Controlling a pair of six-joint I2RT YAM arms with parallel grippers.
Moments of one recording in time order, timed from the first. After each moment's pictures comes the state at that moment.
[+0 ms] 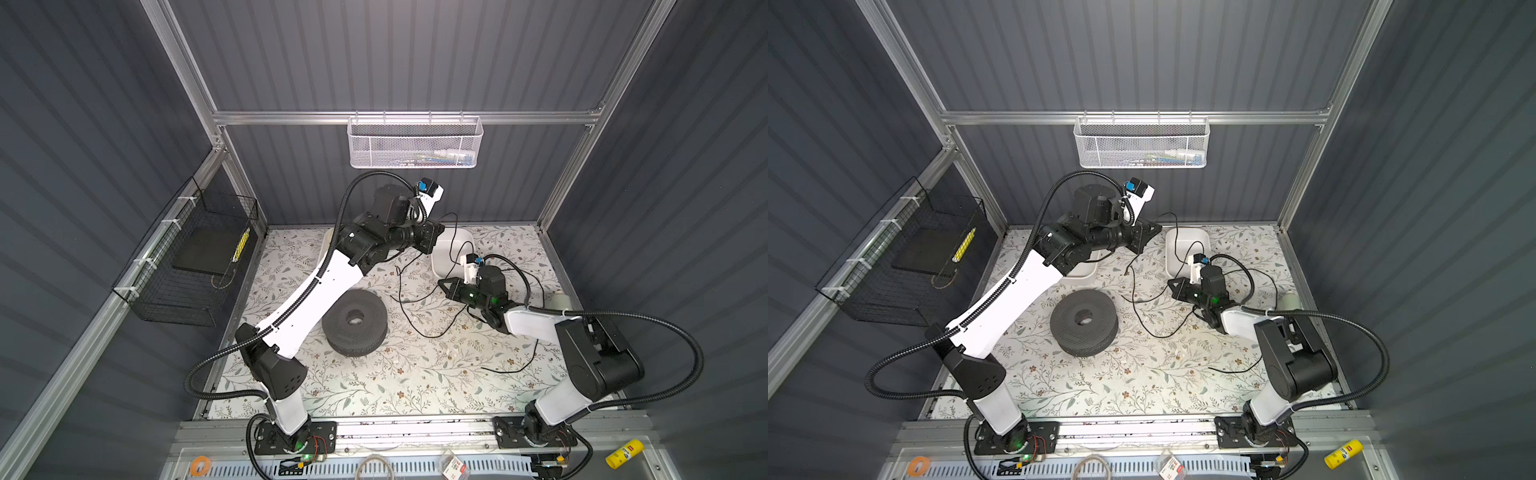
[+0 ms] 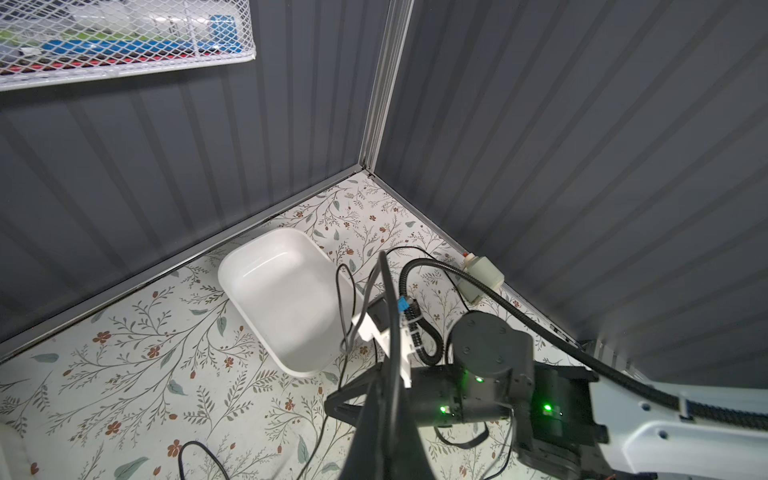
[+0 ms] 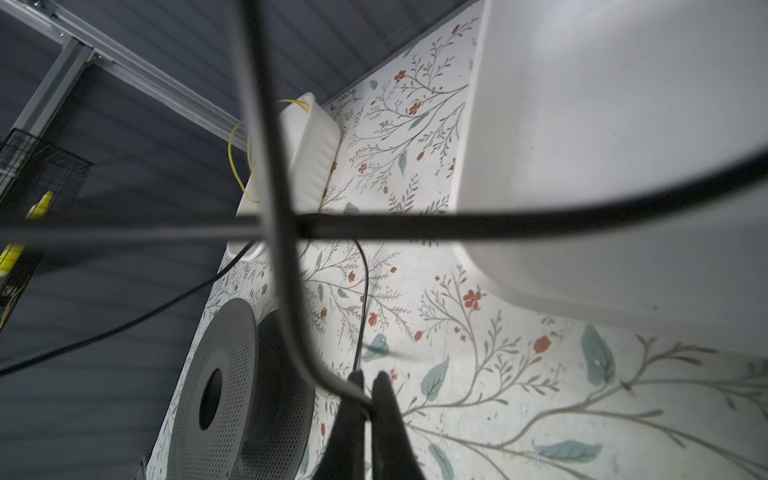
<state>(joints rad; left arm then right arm) -0.73 1.75 2.01 -0.66 0.23 -0.15 0.36 1.56 0.67 0.47 -0.42 0.64</state>
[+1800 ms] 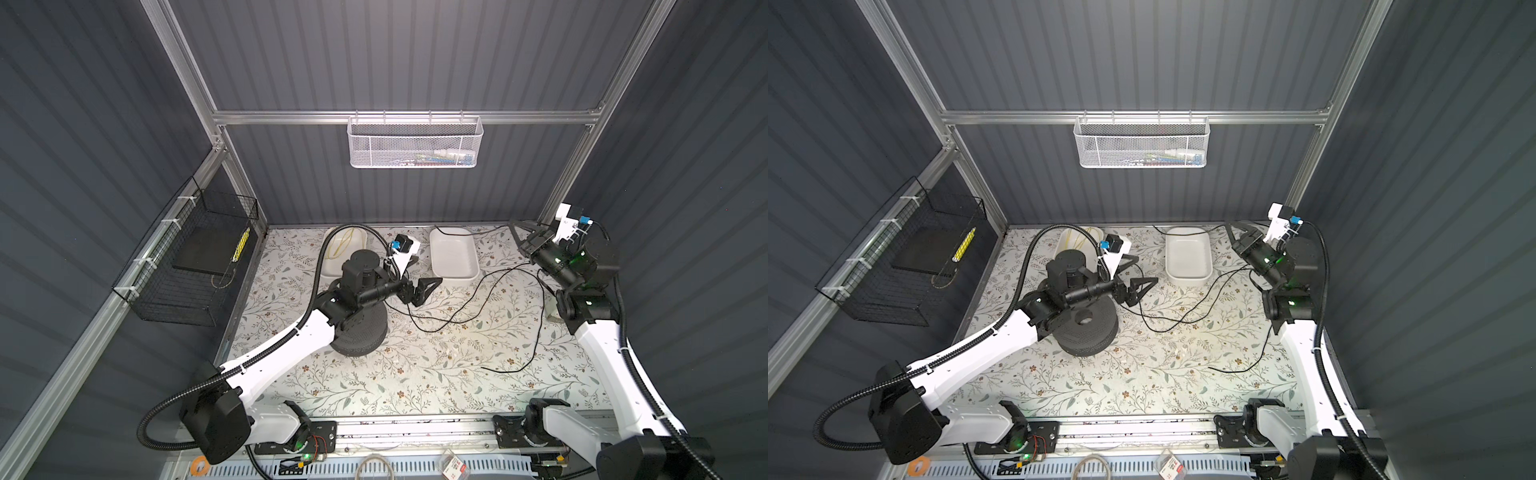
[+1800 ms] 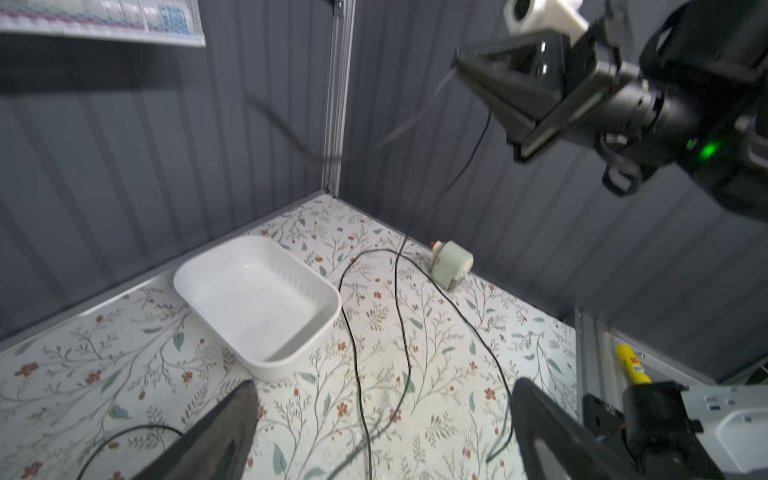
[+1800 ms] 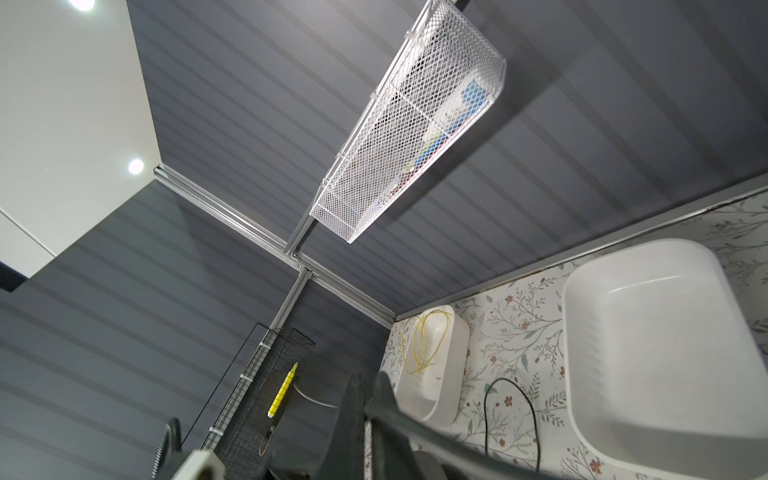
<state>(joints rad) -0.75 1.36 1.19 -0.01 0.33 -0.07 -0.03 1.05 0.97 0.16 -0.60 0.95</state>
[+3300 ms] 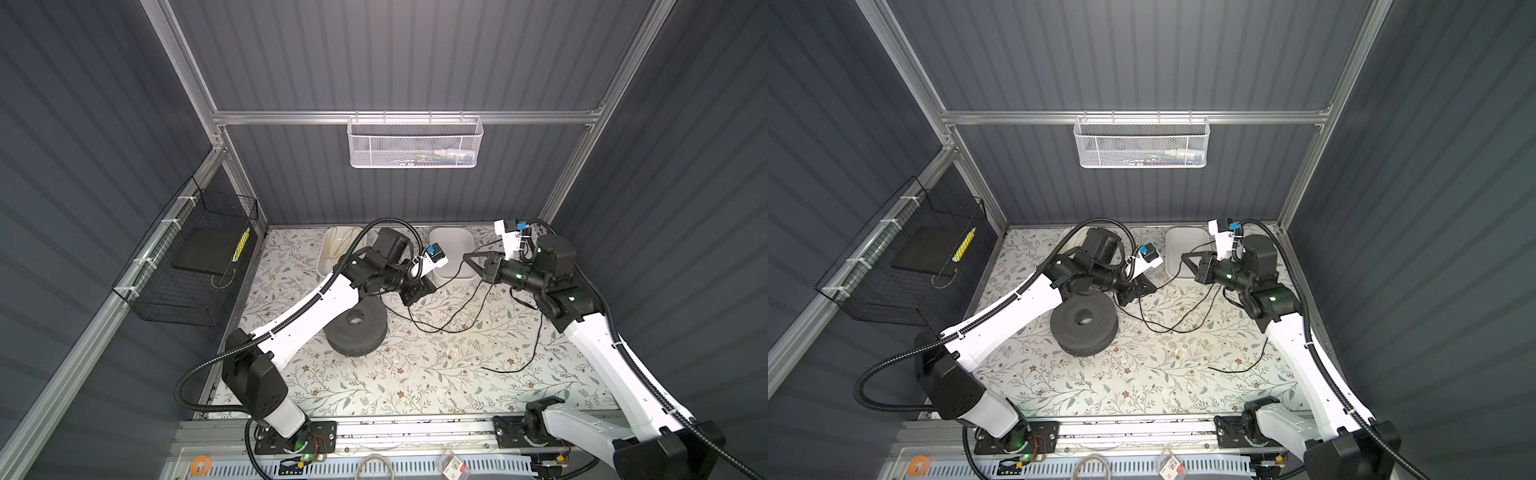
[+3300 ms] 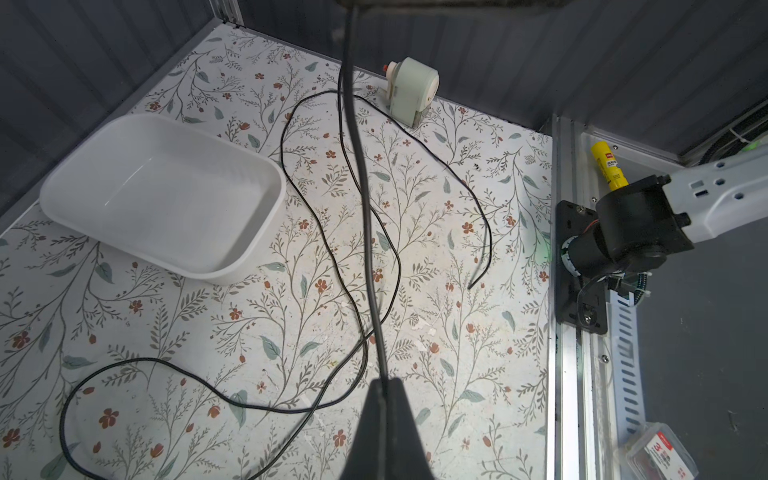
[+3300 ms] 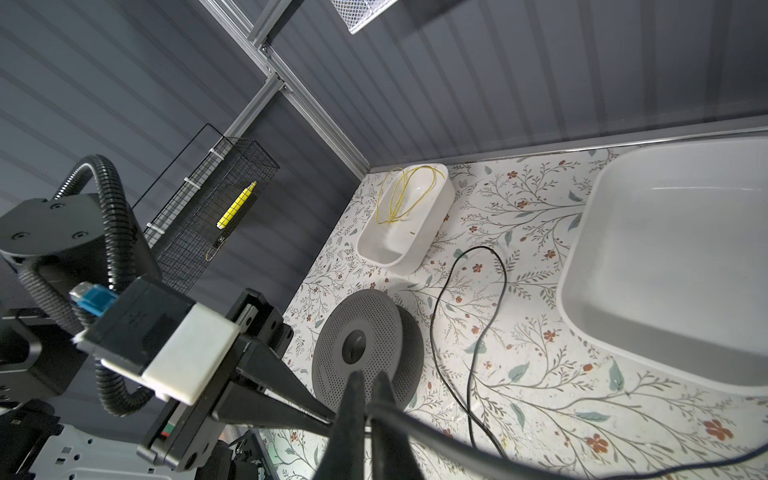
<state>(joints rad) -0.77 1.60 1.54 -0.69 0.51 0.29 0.25 1.10 1.06 -0.27 -0.62 0.48</state>
